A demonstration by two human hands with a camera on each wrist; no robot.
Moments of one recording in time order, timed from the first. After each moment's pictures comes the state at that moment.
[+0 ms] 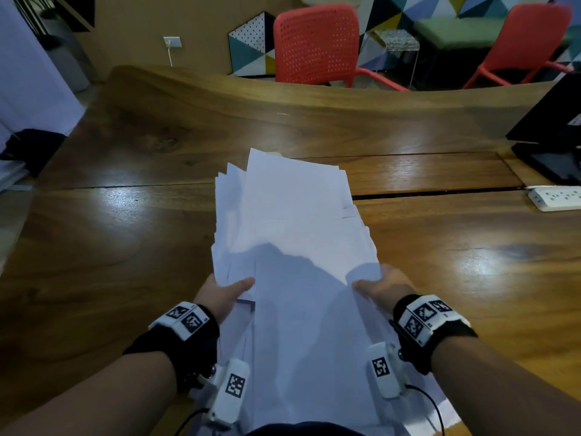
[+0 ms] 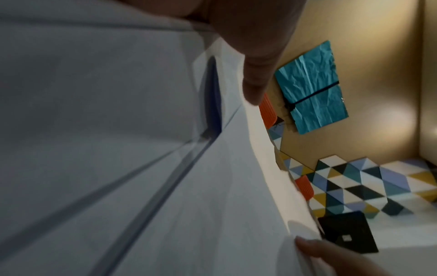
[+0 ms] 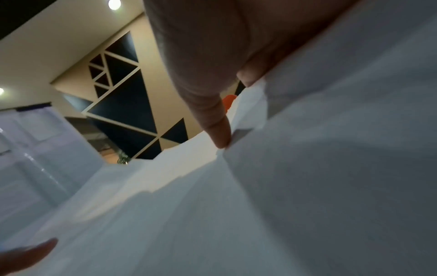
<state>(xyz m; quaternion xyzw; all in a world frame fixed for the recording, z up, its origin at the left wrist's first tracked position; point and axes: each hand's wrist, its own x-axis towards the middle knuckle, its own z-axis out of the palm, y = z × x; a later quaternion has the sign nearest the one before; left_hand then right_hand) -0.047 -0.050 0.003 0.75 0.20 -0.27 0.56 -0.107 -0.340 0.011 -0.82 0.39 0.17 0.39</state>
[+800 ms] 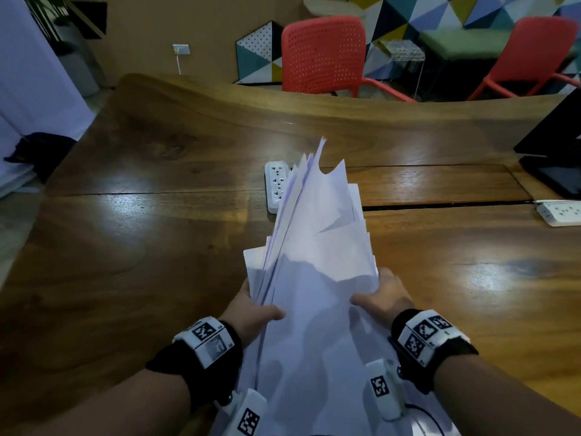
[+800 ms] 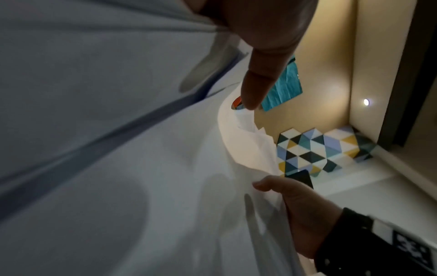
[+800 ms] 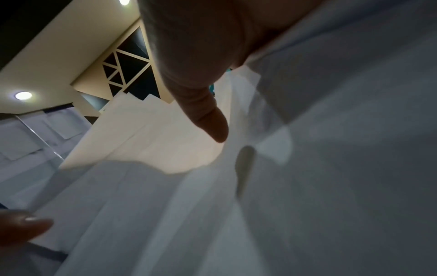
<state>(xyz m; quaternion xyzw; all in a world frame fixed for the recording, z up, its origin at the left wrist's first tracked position) -0.061 -0.087 0.028 0.72 0.10 -0.33 0.60 -0.099 -0.327 0.017 -0.86 0.35 0.15 0.33</state>
